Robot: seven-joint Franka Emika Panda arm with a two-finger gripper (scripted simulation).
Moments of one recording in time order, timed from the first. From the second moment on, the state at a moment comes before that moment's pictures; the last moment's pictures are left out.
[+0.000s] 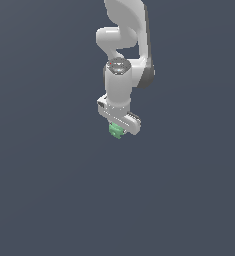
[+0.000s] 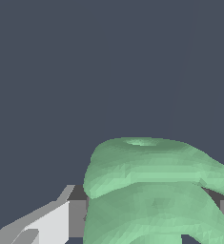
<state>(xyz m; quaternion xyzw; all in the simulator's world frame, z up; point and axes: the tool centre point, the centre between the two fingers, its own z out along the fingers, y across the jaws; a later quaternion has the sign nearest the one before) -0.068 0.005 0.144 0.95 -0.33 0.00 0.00</state>
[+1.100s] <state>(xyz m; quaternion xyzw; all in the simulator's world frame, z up) -0.033 0.060 0.365 0.95 -0.33 0.00 0.00</state>
